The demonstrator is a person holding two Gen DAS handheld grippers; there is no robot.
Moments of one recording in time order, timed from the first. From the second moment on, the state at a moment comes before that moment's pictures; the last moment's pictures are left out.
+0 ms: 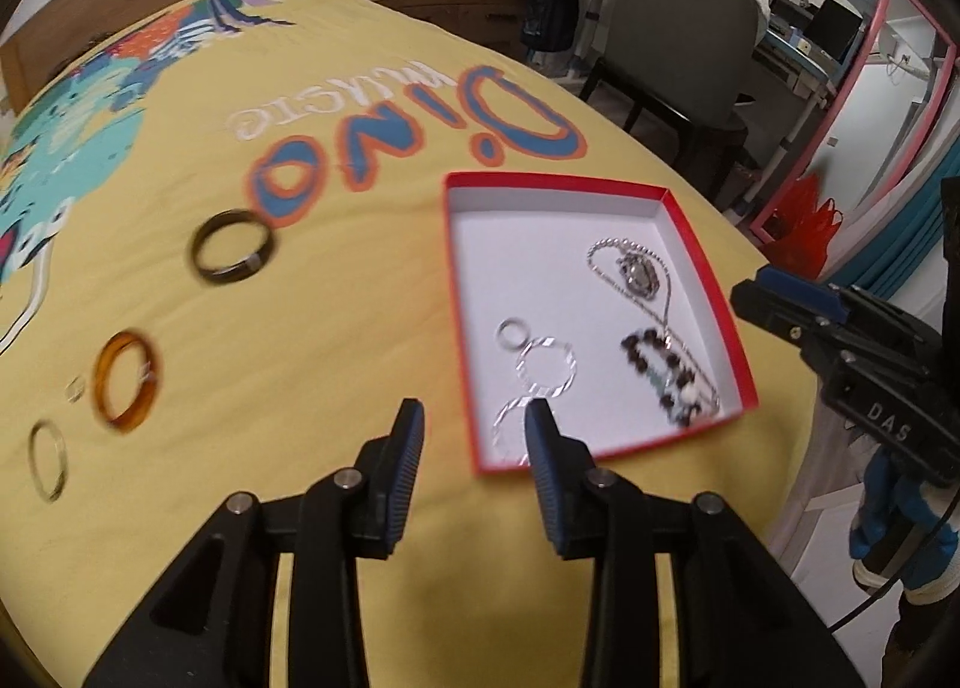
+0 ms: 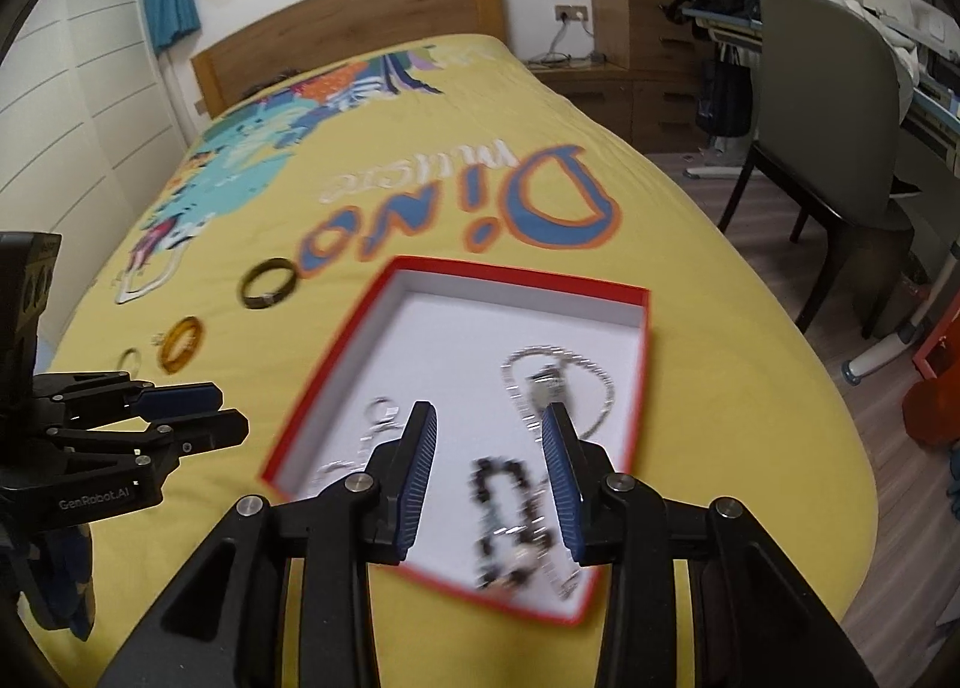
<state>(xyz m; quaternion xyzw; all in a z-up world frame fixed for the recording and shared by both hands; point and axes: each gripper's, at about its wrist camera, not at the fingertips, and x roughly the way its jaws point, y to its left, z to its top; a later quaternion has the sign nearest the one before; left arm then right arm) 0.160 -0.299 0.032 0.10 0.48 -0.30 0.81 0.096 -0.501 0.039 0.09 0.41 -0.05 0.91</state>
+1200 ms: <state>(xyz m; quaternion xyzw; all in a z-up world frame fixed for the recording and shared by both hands) 0.072 -0.091 0.072 0.11 0.41 -0.09 0.90 0.039 -0.317 0.069 0.09 0.39 0.07 0.91</state>
